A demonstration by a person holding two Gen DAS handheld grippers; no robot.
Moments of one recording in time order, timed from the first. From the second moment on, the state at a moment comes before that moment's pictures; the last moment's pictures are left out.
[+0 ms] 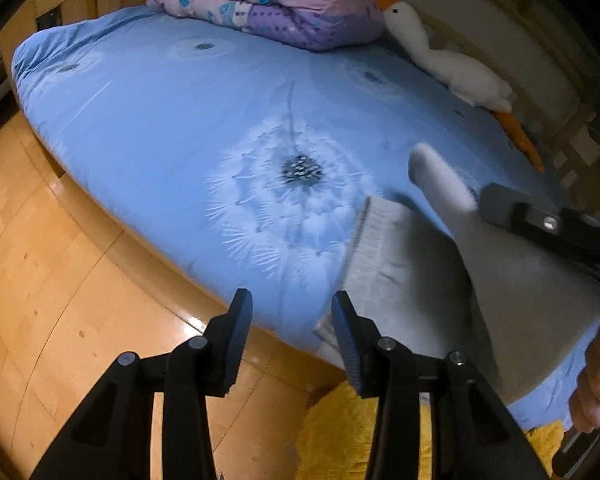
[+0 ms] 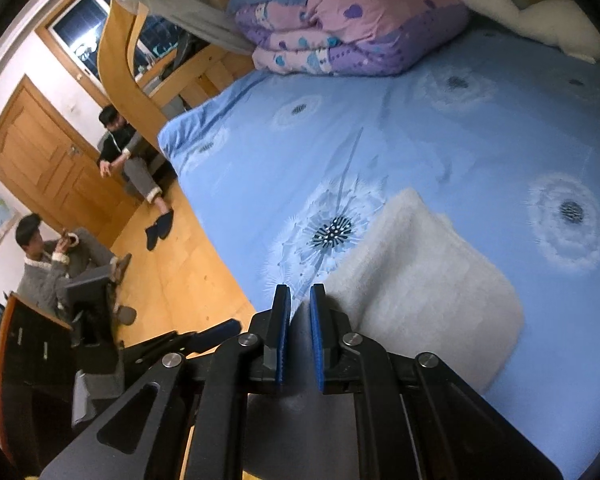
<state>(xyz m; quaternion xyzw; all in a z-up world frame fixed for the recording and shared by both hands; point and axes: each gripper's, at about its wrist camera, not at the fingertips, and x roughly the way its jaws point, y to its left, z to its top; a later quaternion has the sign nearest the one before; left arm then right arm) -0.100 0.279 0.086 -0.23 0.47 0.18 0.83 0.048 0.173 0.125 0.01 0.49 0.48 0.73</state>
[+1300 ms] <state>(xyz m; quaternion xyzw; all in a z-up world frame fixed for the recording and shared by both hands) -0.043 0.229 0.093 -0.21 0.46 0.04 0.86 0.067 0.058 0.059 0.04 0.56 0.32 0.76</state>
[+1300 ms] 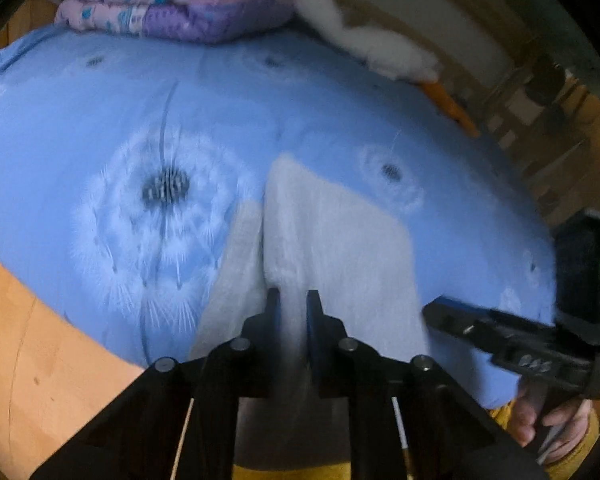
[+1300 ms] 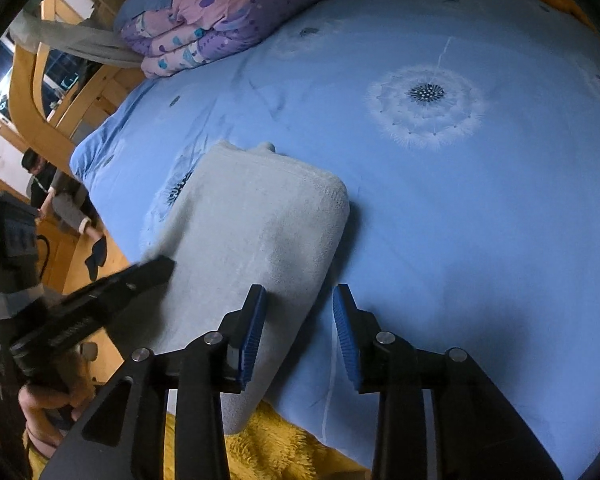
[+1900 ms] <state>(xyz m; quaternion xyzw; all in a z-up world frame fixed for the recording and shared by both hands) -0.023 0.266 0.067 -0.22 0.51 0.03 0.83 0.062 0.082 0.038 0.07 0.58 0.34 0.74</state>
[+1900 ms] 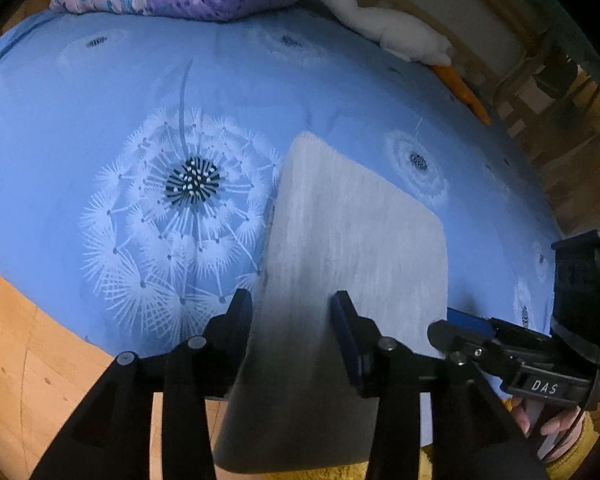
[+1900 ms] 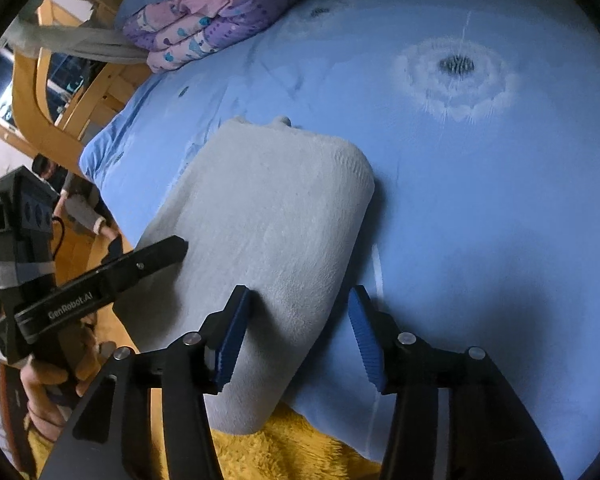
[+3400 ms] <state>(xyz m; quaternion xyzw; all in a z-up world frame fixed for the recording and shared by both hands) -0.022 0.137 0.150 -0.28 0.41 -0.07 0.86 0.070 -0.035 0.141 0.13 0.47 0.42 0.76</state>
